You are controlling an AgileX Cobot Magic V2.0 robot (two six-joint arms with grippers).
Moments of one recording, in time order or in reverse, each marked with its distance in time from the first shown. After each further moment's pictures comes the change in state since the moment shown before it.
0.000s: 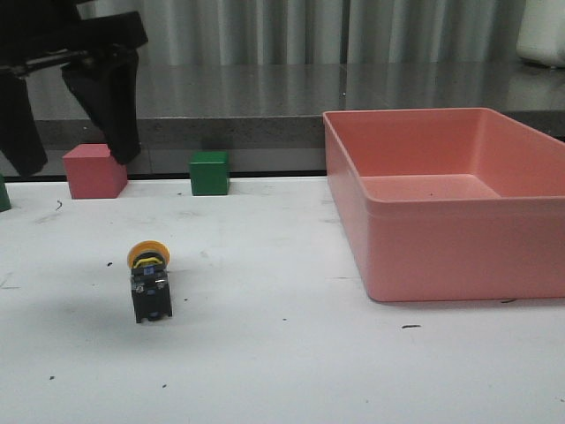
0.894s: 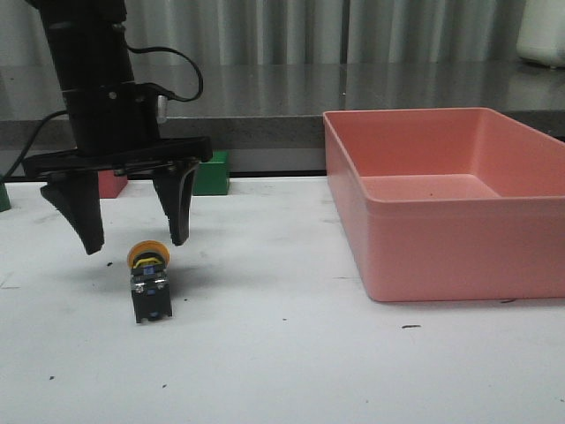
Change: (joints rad) left arm 0.000 0.411 -0.258 0.004 0.076 -0.105; right arm 0.000 0.000 0.000 0.000 0.000 0.000
